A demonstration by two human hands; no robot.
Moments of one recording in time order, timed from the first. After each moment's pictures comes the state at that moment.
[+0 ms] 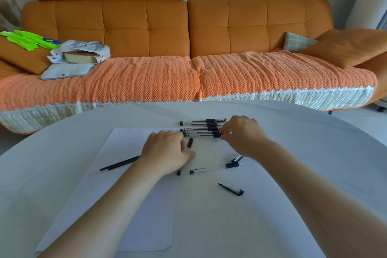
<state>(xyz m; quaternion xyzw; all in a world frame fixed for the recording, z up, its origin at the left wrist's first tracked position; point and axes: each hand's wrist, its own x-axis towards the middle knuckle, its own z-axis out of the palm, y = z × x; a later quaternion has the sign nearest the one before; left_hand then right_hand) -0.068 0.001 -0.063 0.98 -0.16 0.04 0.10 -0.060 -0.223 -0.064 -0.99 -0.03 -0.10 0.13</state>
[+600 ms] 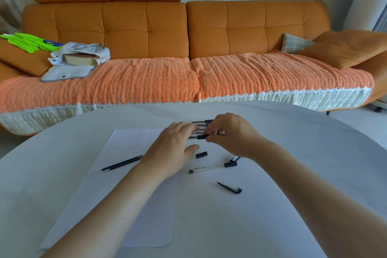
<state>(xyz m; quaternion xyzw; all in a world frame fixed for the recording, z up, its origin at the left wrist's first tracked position) -0.079 -0.001 -0.060 0.93 -0.29 0.12 0.20 -0.078 -0.206 -0.041 -0.96 -0.17 -0.11 0.21</state>
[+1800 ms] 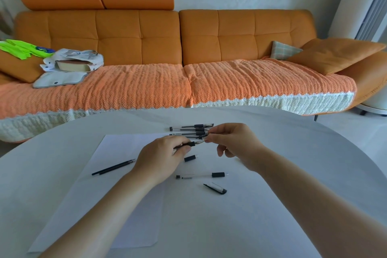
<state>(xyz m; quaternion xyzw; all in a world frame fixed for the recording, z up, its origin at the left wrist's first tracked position) -0.095 -0.008 -0.057 0.93 -0.21 0.09 0.27 -0.114 -0.221 -0.031 -0.77 0.06 0.00 0.63</state>
